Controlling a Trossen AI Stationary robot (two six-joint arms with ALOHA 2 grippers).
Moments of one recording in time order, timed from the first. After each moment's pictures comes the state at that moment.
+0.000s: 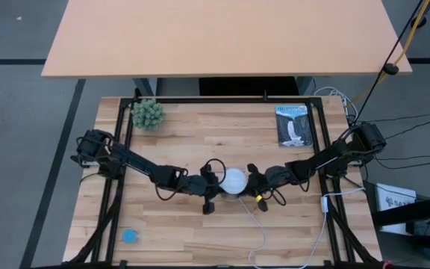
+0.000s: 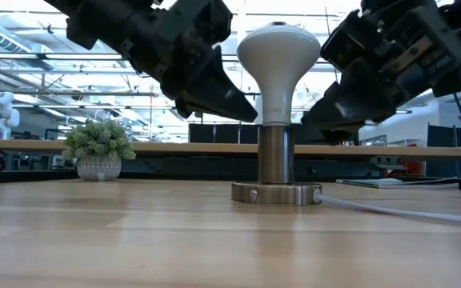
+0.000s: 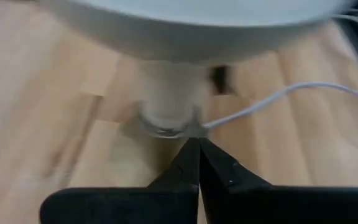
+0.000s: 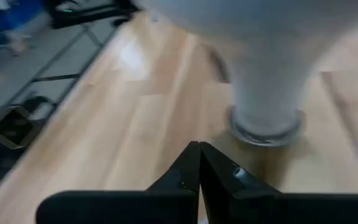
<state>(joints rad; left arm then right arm) -0.27 1.75 0.91 0.27 -0.21 -0.29 0.25 1.58 0.47 0.73 -0.04 0.28</state>
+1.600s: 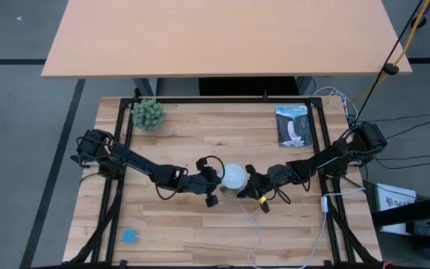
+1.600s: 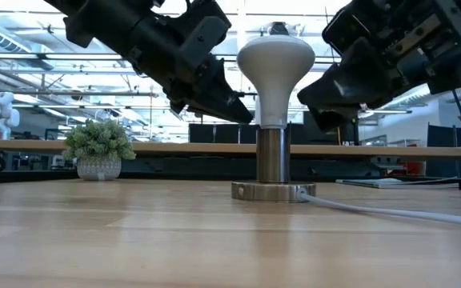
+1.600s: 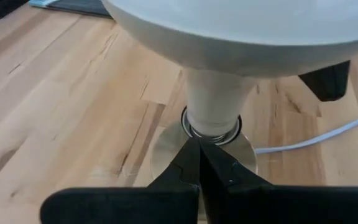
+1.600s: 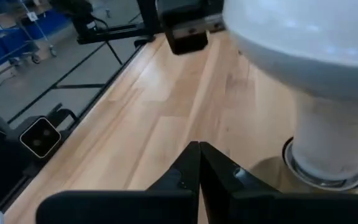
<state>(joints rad) -0.26 1.75 0.91 0.26 -0.42 -0.29 0.25 1.57 0.47 0.81 -0.09 0.23</state>
